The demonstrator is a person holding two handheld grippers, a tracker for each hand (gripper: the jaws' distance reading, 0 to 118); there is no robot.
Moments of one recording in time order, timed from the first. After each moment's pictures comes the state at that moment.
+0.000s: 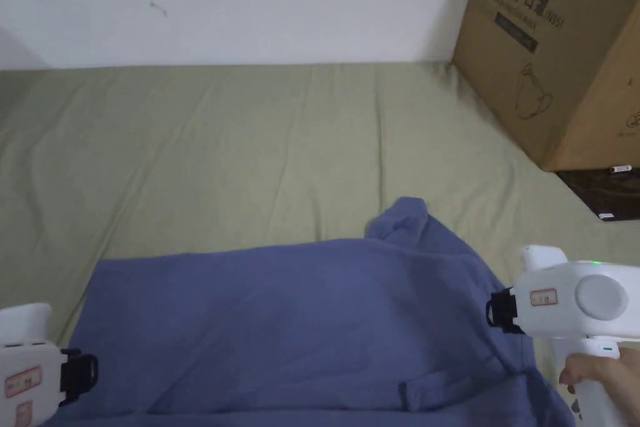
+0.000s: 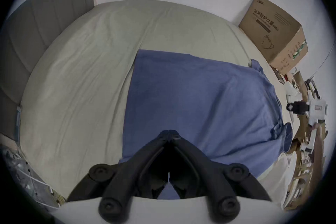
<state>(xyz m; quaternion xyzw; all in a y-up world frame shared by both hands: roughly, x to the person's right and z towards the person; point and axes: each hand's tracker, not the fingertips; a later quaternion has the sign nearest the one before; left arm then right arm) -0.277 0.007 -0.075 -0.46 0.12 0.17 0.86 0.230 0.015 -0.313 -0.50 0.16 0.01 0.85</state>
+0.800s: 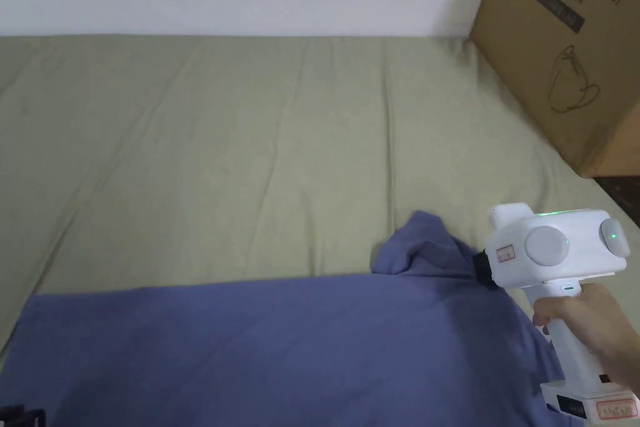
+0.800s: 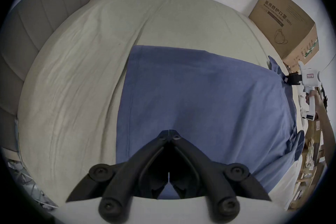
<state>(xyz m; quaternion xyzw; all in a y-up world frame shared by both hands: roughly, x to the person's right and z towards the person) -0.287 -0.029 -0.139 -0.50 0.13 0.16 0.84 0.169 -0.041 -0.486 -0.51 0.14 0.13 0.84</state>
